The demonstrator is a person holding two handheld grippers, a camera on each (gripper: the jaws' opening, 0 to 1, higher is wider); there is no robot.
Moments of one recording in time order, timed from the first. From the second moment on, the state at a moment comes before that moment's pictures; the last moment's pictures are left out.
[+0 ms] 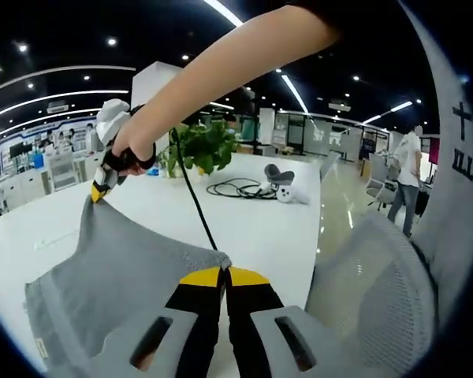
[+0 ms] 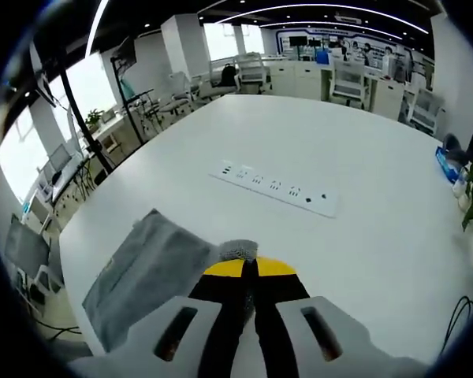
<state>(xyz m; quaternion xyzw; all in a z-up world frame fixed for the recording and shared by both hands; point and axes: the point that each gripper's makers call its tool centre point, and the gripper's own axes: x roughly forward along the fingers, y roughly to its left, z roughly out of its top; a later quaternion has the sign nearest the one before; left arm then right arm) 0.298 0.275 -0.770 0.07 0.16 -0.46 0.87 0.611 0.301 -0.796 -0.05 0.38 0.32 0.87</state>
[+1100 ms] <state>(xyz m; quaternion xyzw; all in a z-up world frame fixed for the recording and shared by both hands) 0.299 0.355 -0.740 -0.01 0.15 -0.37 0.92 0.606 0.344 -0.777 -0.03 0.37 0.34 0.86</state>
